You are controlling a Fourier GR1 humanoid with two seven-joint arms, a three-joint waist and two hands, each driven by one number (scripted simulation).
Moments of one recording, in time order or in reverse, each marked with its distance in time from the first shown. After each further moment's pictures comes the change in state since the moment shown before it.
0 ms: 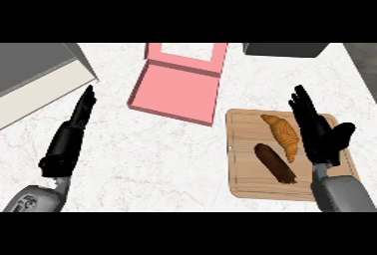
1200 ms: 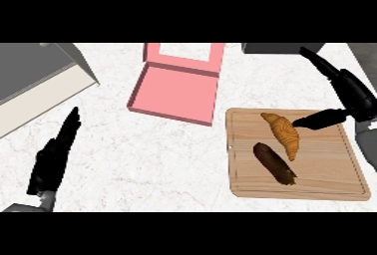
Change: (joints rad) left arm 0.123 0.020 0.061 0.022 -0.003 -0.011 0.176; right arm -0.311 -0.338 0.081 0.214 0.415 0.185 -0.290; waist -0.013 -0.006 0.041
